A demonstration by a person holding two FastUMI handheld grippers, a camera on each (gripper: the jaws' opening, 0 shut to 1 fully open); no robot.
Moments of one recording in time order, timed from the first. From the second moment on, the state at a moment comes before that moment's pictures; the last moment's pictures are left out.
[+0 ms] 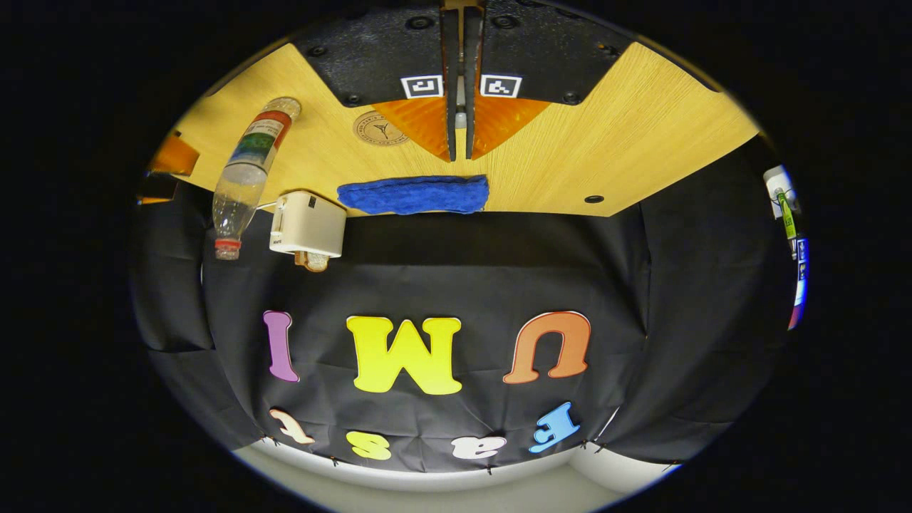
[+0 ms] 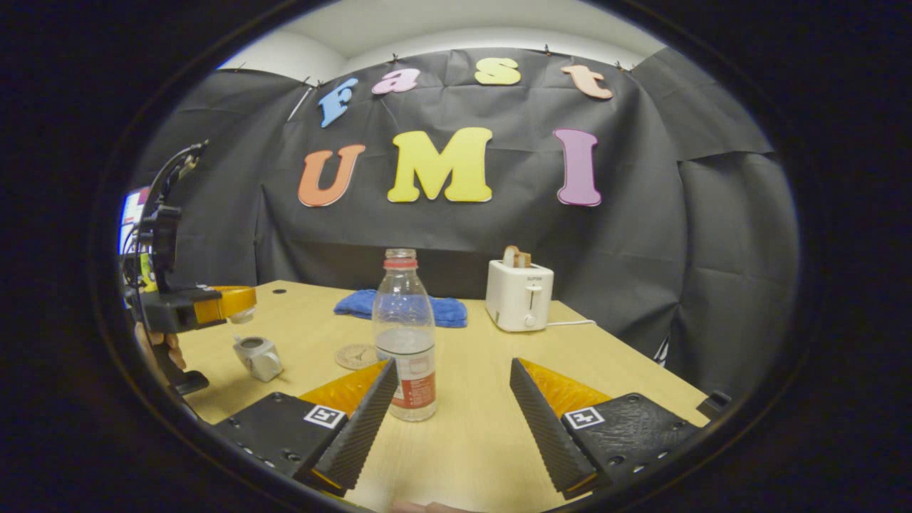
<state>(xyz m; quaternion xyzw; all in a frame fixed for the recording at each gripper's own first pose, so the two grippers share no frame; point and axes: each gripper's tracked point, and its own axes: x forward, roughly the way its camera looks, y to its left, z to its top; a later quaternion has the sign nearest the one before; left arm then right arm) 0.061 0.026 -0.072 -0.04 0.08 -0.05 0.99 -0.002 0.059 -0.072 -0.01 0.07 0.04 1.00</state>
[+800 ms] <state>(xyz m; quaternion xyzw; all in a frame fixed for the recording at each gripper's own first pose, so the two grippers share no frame) 0.013 0.063 -0.007 -0.04 0.07 -0.05 1.00 0.076 0.117 -0.098 0.01 0.13 0.06 0.99</state>
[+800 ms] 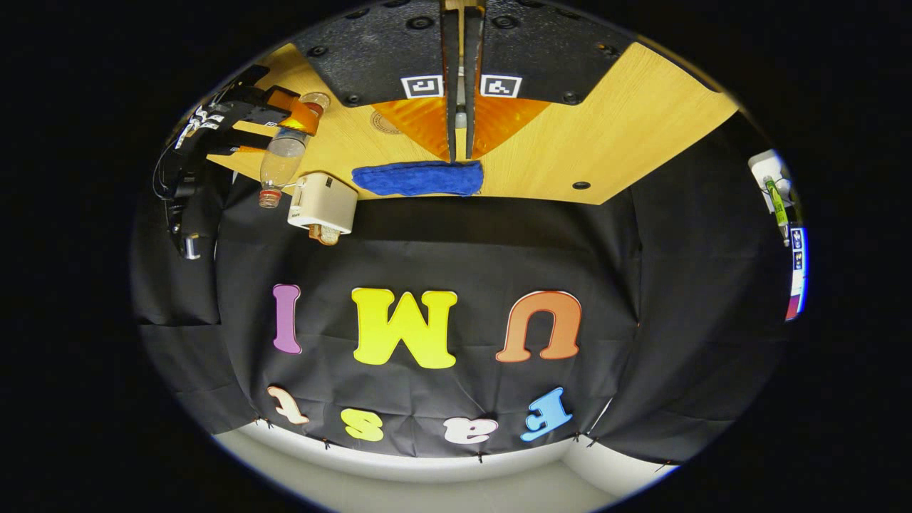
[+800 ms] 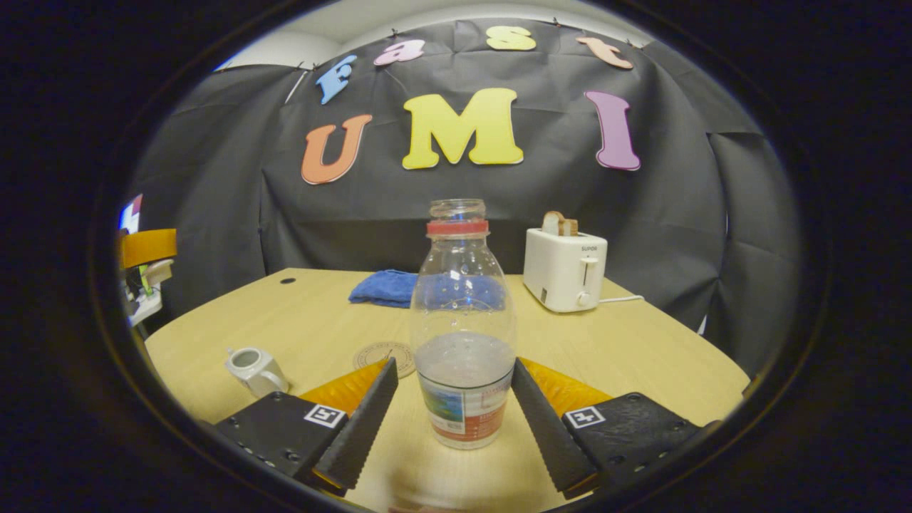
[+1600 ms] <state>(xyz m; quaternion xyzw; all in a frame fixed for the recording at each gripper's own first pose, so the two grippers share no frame) -0.002 0.102 0.011 -0.06 0.07 -0.04 1.00 0.057 0.150 -0.058 -0.10 0.10 0.04 0.99</state>
